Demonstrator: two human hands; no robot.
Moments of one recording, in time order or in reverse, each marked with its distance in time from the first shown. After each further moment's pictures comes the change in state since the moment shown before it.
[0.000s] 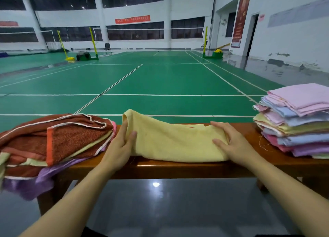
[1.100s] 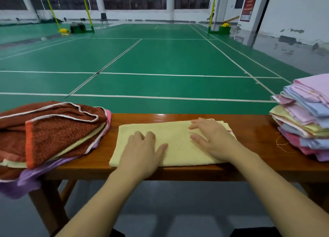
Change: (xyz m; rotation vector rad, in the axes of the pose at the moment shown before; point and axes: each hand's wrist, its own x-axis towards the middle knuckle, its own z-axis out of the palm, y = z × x) left_hand 0.006 0.037 0.057 0.644 -0.290 -0.163; right_hand 0.057 -0.024 0.051 -0.424 -0.281 -0.107
